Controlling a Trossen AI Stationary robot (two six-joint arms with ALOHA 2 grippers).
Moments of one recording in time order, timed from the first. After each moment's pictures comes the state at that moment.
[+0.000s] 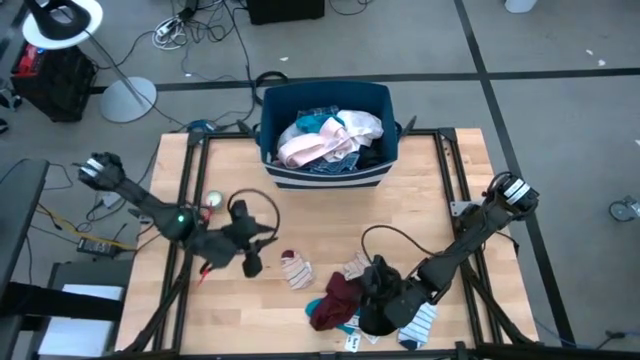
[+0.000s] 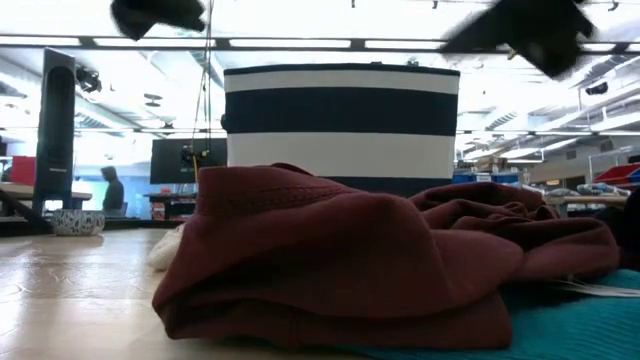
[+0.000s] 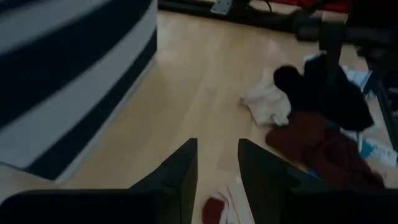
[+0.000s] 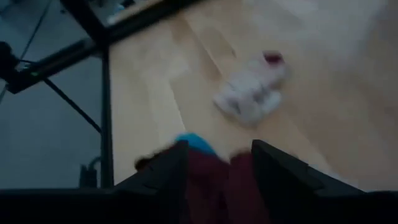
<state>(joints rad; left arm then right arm) -0.56 1.12 0.90 -0.47 -0.70 -0.58 0.73 1.70 1.06 -0.08 0.70 0.92</state>
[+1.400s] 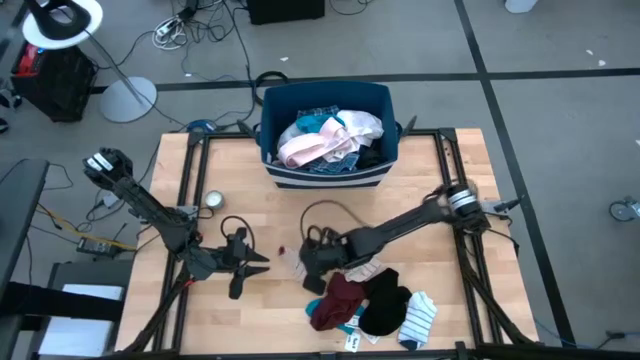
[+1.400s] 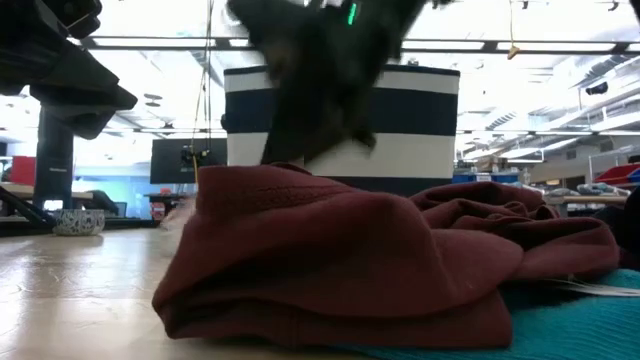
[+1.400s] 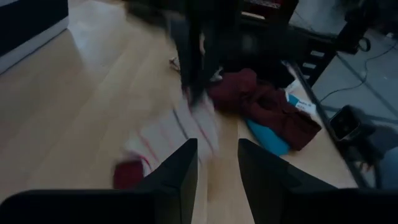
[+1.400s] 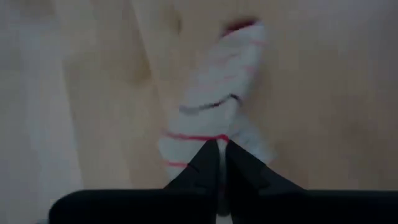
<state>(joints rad) -0.76 1.12 0.32 0.35 -0.66 -0.56 0.31 2.10 1.57 -0.45 0.23 0.61</state>
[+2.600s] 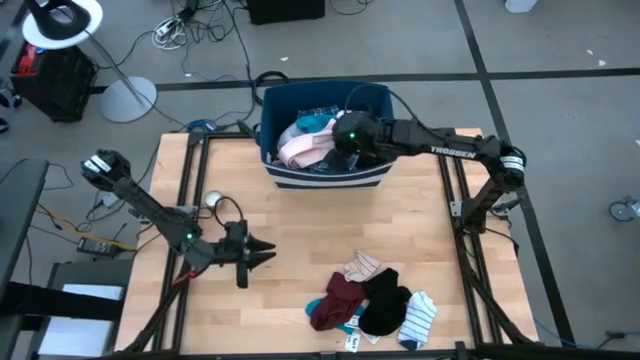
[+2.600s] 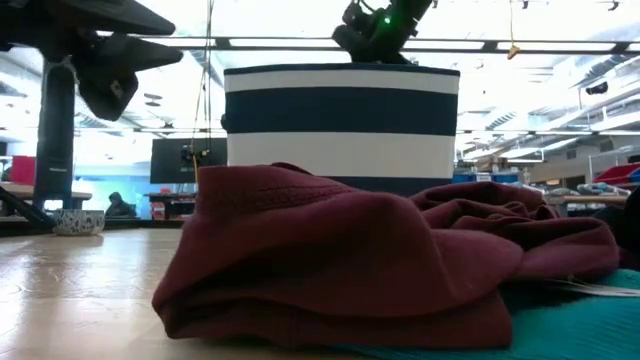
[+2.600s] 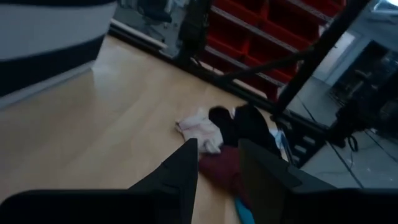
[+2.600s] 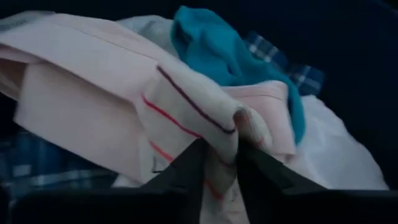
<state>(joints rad) -0.68 1.12 0.33 0.60 -0.76 -0.61 -0.26 1.65 1.57 -0.68 0.42 0.21</state>
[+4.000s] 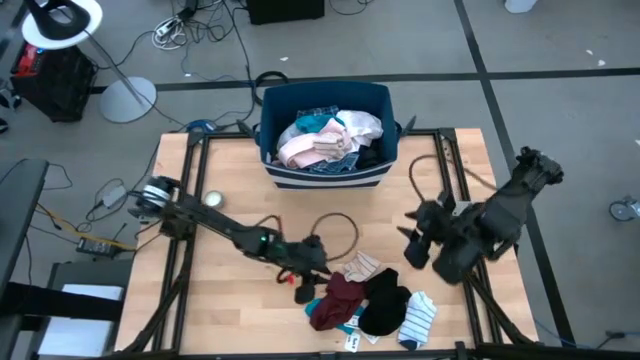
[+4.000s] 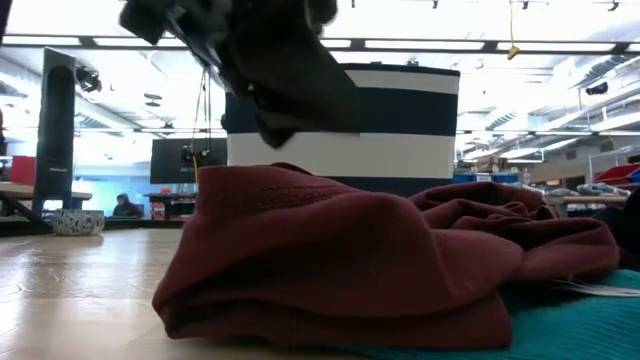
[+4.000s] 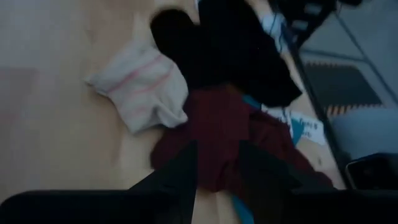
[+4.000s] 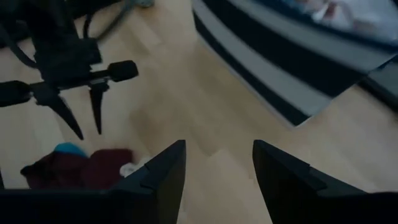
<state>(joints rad) -0.33 1.78 1.03 0.17 -0.02 -0.36 0.73 1.33 1.48 -1.43 0.81 1.24</state>
